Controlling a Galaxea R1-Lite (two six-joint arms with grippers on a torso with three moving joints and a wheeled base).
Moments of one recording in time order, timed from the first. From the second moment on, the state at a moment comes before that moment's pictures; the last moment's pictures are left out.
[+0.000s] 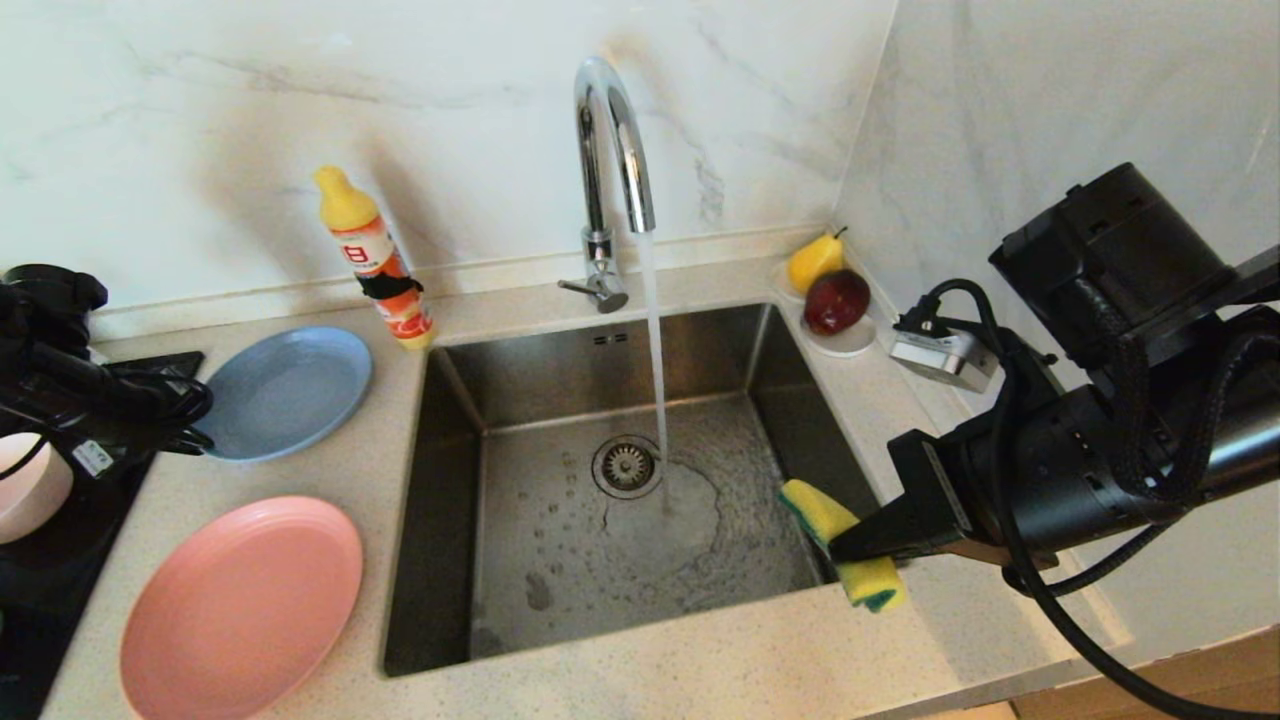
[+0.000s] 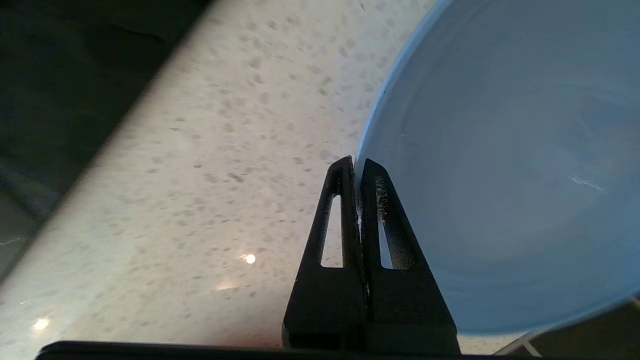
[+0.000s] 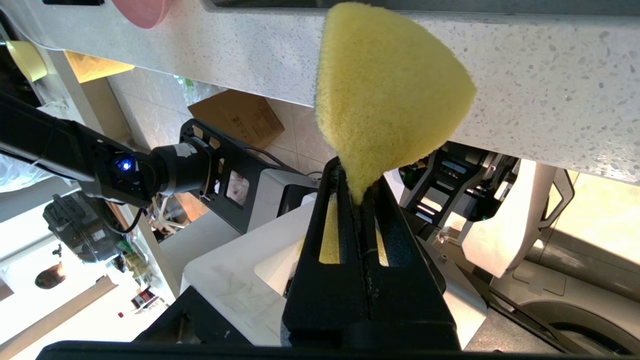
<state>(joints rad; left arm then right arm) 0.49 2.18 -1.87 0.66 -0.21 -0.56 0.63 1.59 -1.43 0.67 0.33 0.59</state>
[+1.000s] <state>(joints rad) 0.51 1.73 -1.88 0.76 -0.30 -0.55 0.63 1.58 -1.43 0.67 0.33 0.59</state>
